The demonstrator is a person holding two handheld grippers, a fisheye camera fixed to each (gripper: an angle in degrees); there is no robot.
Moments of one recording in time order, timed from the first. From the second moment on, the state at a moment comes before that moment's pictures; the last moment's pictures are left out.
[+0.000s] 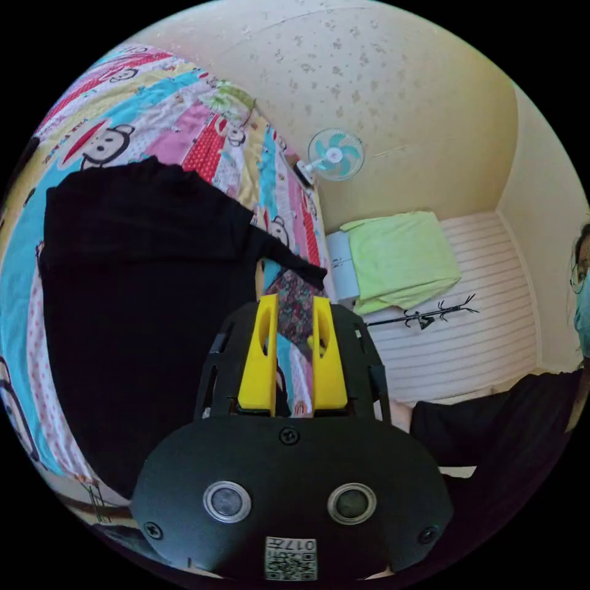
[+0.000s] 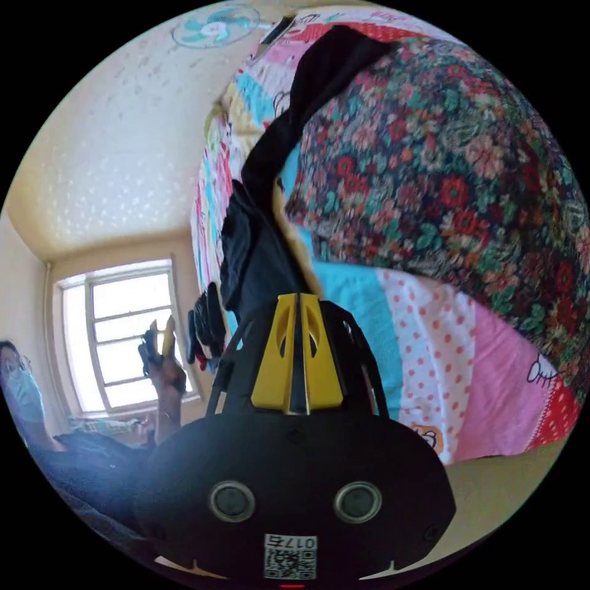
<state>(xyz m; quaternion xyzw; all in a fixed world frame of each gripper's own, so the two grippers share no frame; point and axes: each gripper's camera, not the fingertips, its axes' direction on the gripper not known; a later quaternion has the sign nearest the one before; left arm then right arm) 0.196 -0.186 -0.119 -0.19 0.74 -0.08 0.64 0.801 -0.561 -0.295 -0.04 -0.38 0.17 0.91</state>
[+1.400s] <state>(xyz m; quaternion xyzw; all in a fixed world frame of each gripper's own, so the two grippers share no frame) 0.232 0.036 -0.078 -0.36 0.62 -0.11 0.69 0.824 -0.838 -0.168 0.06 -0.29 0.13 0.95</state>
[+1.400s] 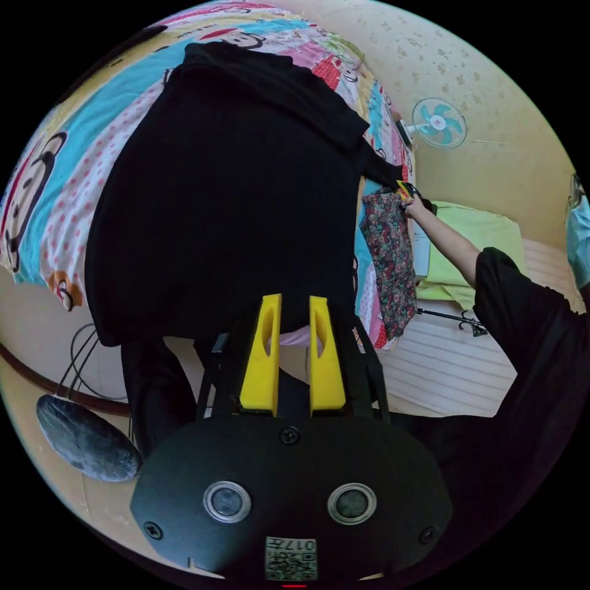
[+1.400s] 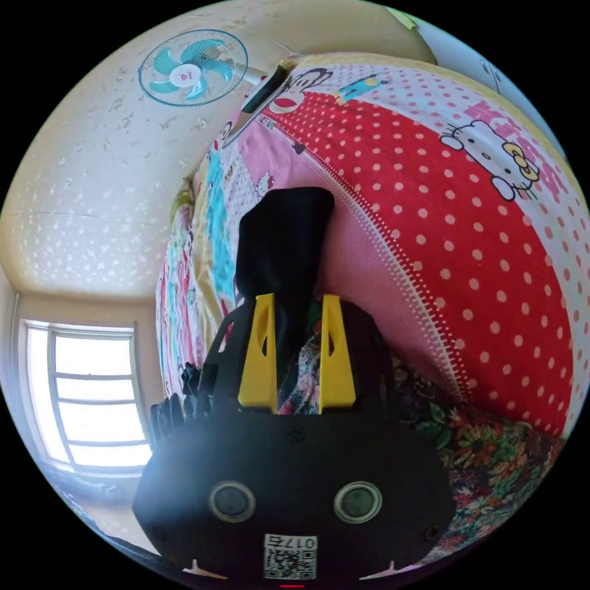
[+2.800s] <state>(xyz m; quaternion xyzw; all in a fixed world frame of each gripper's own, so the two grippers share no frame) 0.020 0.087 0.179 -0.43 0.67 -0.07 0.60 0.568 -0.407 -0.198 -0.33 -0.05 -0.20 0.92</state>
